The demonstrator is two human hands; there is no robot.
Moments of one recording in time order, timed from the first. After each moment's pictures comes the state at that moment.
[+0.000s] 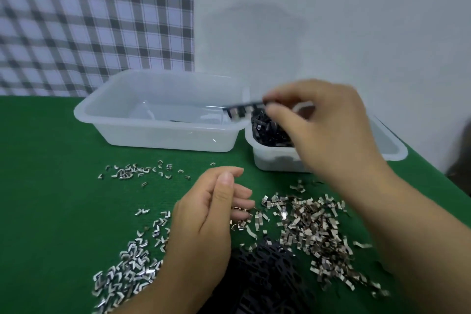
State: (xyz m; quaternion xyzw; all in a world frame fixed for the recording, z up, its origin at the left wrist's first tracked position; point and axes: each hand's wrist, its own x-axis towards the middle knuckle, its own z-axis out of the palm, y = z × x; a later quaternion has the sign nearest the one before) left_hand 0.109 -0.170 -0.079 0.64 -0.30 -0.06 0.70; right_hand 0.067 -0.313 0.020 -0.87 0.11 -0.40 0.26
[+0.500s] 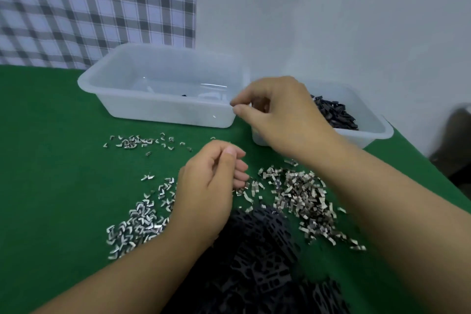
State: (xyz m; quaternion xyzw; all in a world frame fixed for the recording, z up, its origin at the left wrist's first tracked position) left_hand 0.109 -0.170 -0.080 0.68 -0.28 -0.07 0.68; right_hand 0.085 -0.299 0.006 -0.93 0.09 -0.27 0.25
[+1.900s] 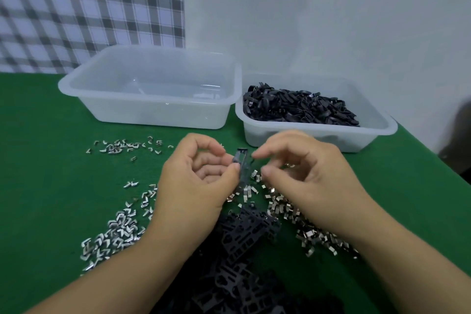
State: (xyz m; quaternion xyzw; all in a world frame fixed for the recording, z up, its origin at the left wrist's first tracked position) left_hand 0.112 -0.175 -0.078 0.62 -0.26 -0.11 0.73; right_hand 0.013 -0.307 -0.044 -0.84 0.06 -0.23 0.49
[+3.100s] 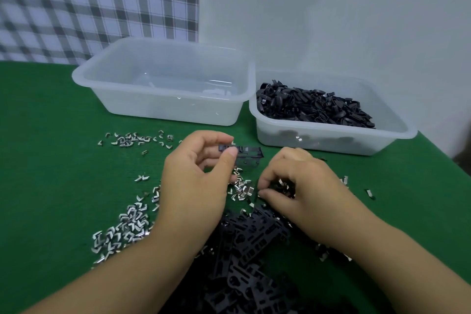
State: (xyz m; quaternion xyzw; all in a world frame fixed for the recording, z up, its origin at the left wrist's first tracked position) left_hand 0.117 -0.172 -0.077 0.65 -0.21 -0.06 0.72; right_hand 0.025 -0.304 -0.060 -0.96 0.07 -0.13 0.23
